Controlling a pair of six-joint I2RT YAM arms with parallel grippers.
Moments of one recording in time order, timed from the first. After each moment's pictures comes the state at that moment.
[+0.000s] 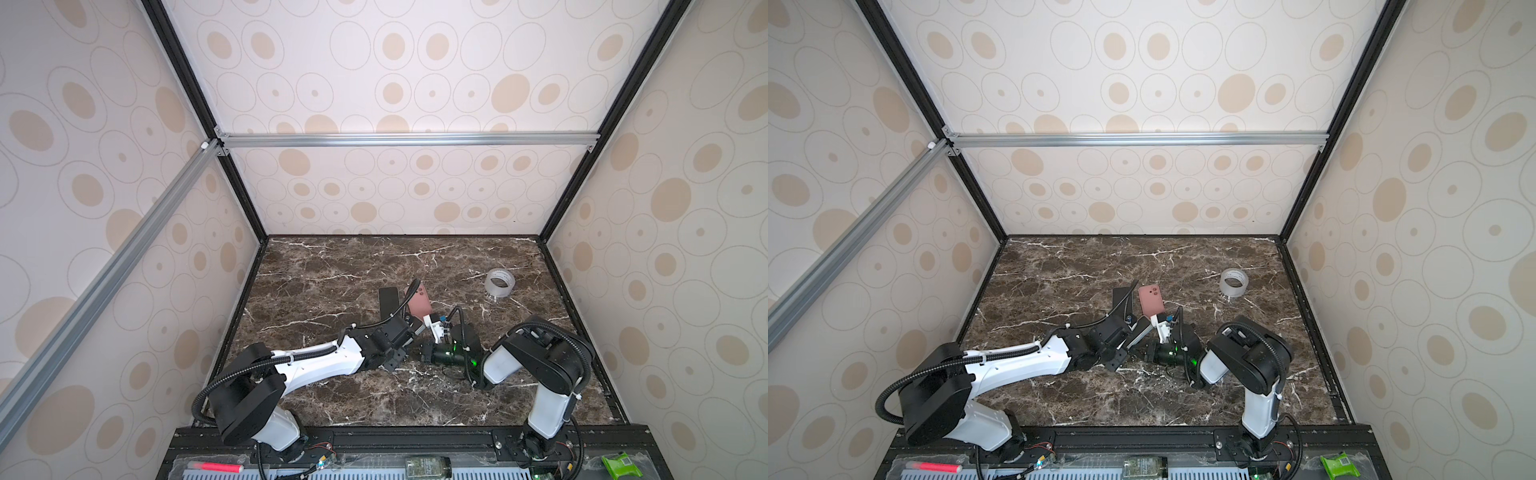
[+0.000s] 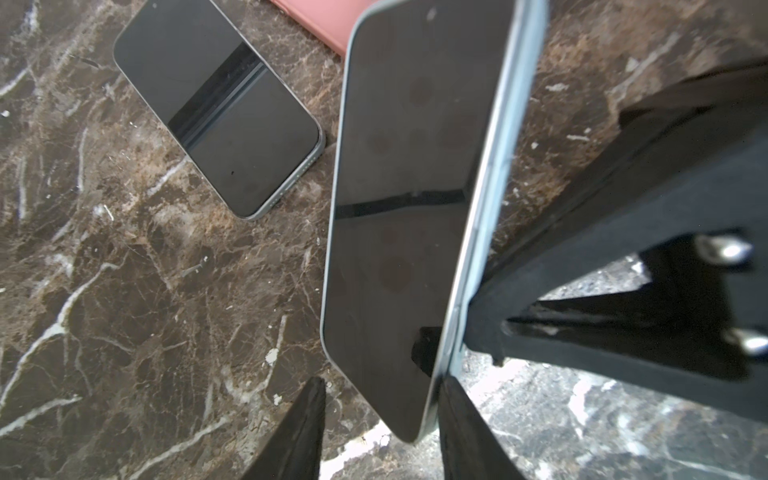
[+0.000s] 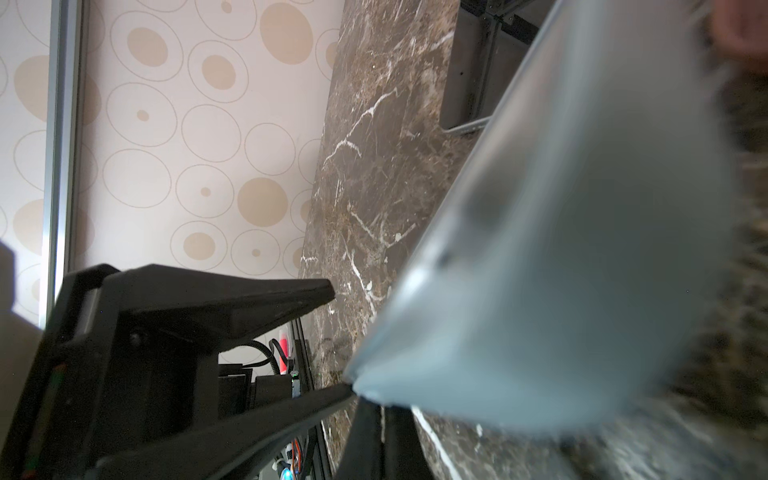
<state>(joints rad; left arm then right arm) -0.93 1.50 0.86 -0.46 -0.29 -0.17 0.70 1.83 0.40 1.09 -0.56 1.04</state>
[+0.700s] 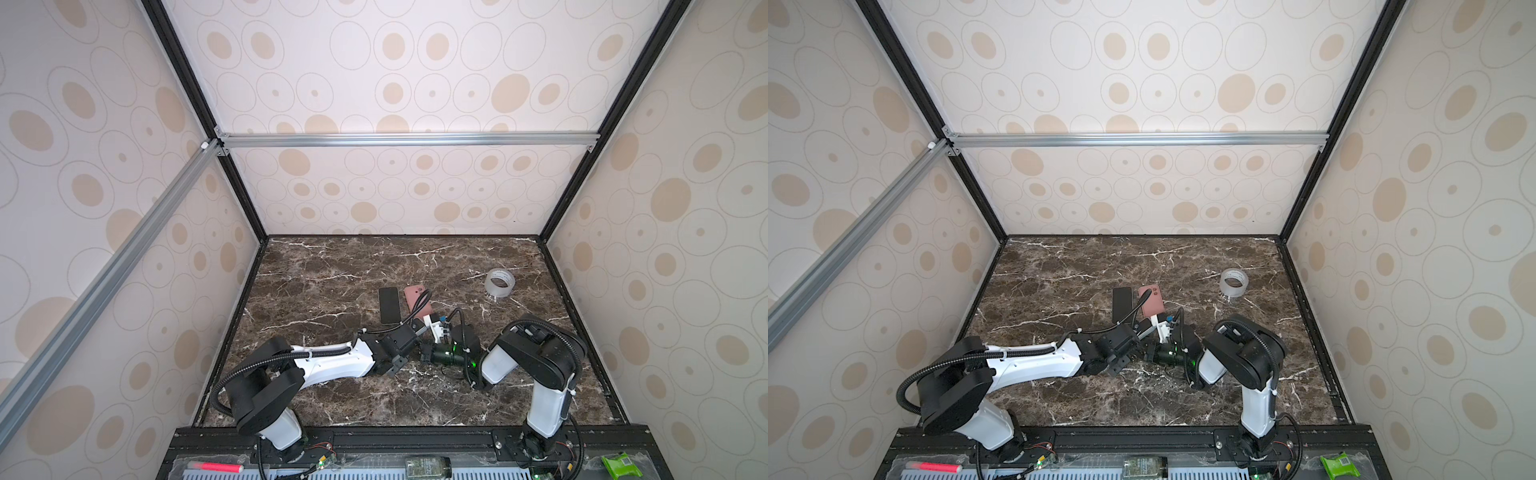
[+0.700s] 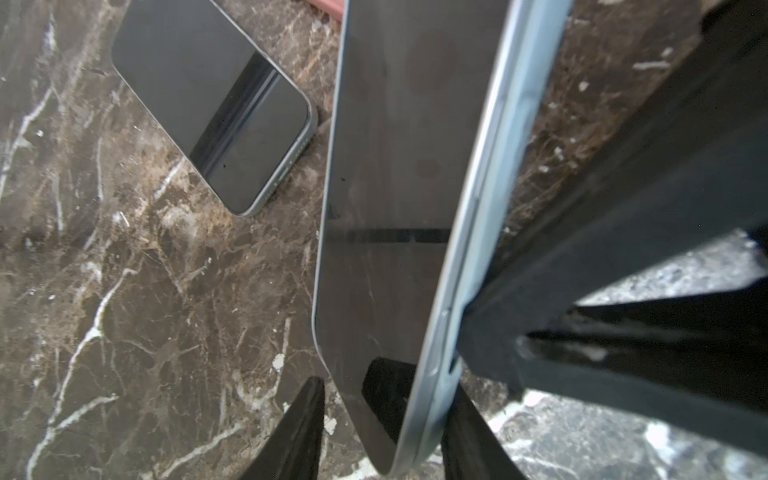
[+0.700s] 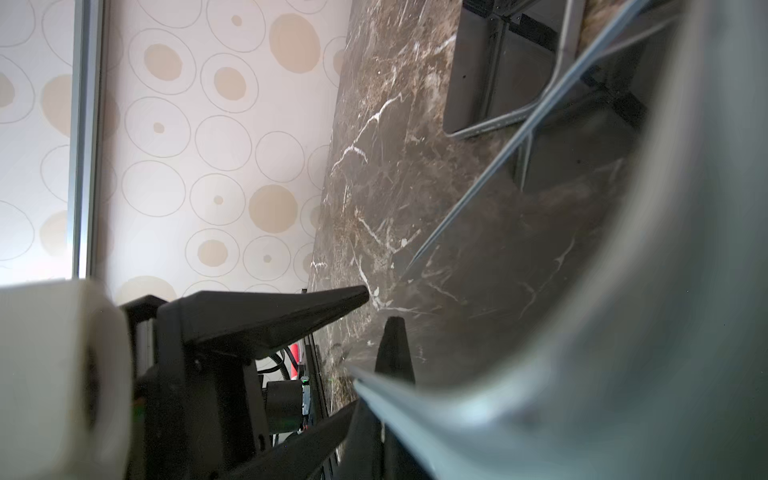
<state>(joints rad) -1.00 1.58 0.86 -0.44 -0.41 -0.13 0.70 1.88 0.40 1.18 -0.57 1.09</state>
